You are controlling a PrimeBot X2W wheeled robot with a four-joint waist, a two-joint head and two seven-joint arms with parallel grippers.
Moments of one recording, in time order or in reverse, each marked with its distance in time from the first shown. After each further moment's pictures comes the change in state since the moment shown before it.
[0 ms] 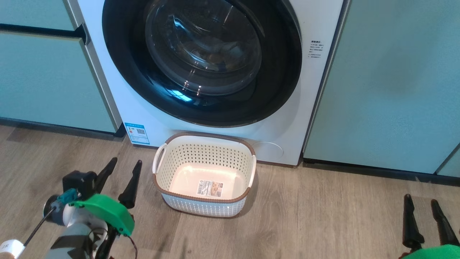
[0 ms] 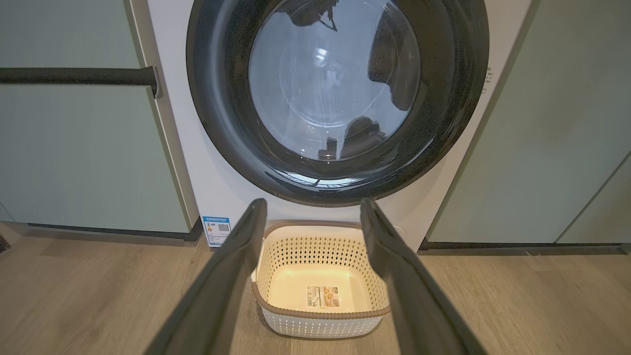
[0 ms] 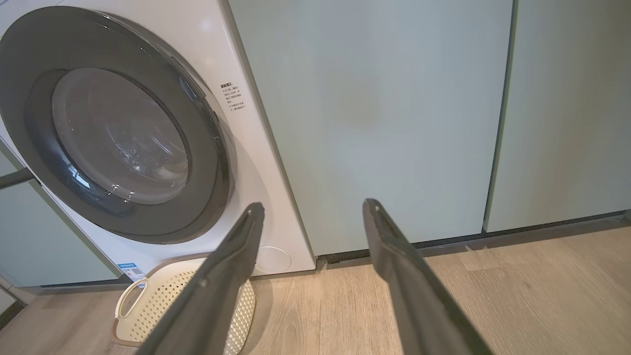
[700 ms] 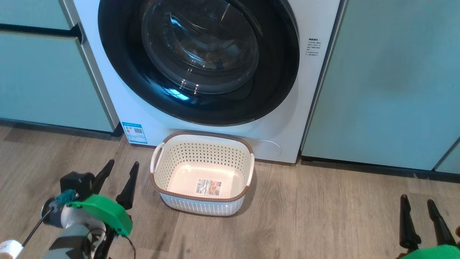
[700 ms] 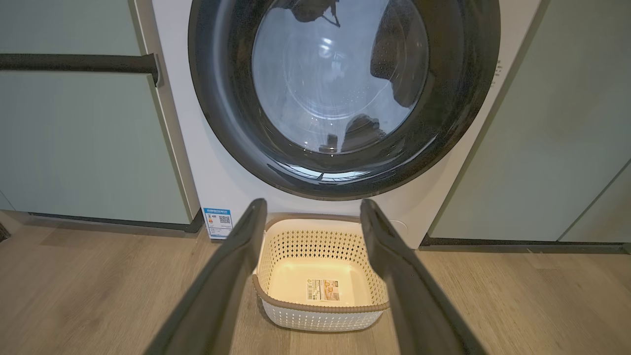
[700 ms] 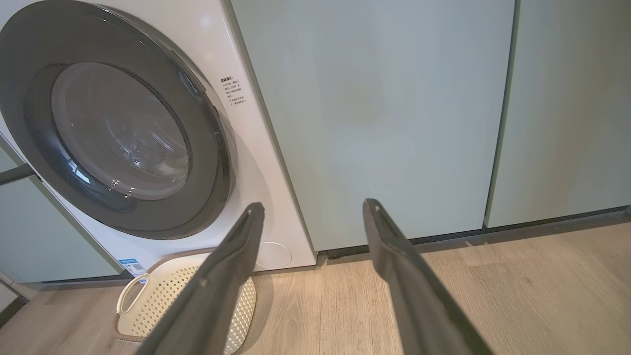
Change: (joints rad) left arm -0.003 0.002 -0.001 0.024 -0.017 0.000 0.000; right arm 0.002 0.001 0.012 0.000 0.000 0.000 0.000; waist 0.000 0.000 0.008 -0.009
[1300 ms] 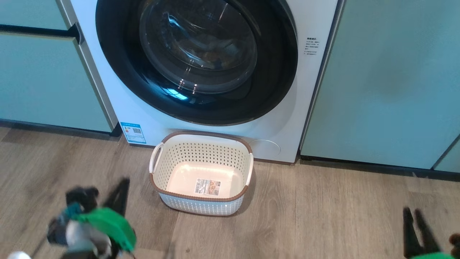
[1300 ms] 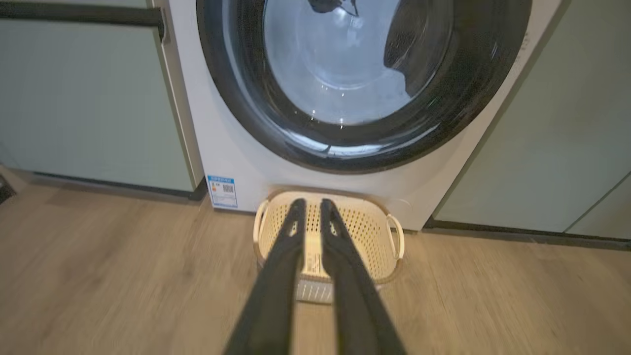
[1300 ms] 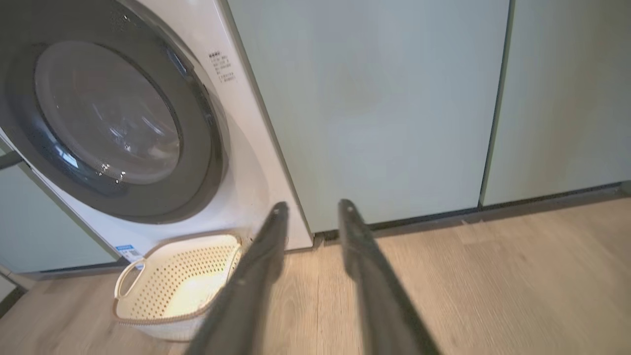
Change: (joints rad) left arm 0.017 -0.021 -0.004 0.046 -0.026 0.000 0.001; right arm 0.005 0.003 0.007 0.035 0.000 0.000 0.000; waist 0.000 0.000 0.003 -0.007
